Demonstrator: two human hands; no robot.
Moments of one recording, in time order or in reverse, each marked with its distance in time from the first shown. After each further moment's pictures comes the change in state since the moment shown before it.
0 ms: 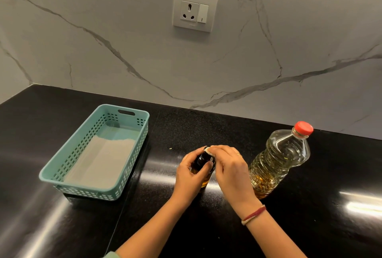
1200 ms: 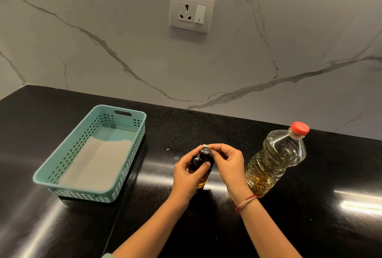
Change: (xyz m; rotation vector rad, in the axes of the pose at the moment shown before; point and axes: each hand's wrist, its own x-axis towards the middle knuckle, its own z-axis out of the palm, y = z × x) left_hand -0.002 0.020 0.002 -0.266 0.006 -0.082; right_hand 0.014 0.022 0.021 0.736 0.005 0.537
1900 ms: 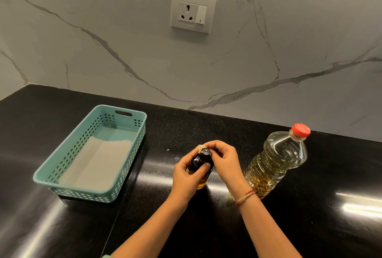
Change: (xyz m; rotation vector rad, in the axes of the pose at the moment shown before) left_hand 0.000 0.000 0.001 0.019 0.023 -0.007; right_hand 0.015 0.004 0.002 -0.008 -0.150 -0.014
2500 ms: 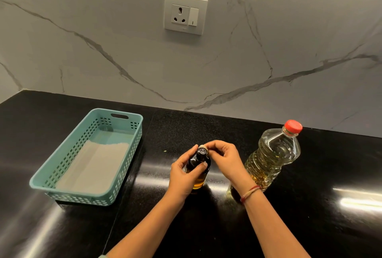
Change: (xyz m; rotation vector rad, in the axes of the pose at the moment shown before) left_hand 0.000 0.009 -0.004 0.034 -0.055 -0.044; right_hand 0.004 -0.001 -0.016 -0.050 -0.091 0.016
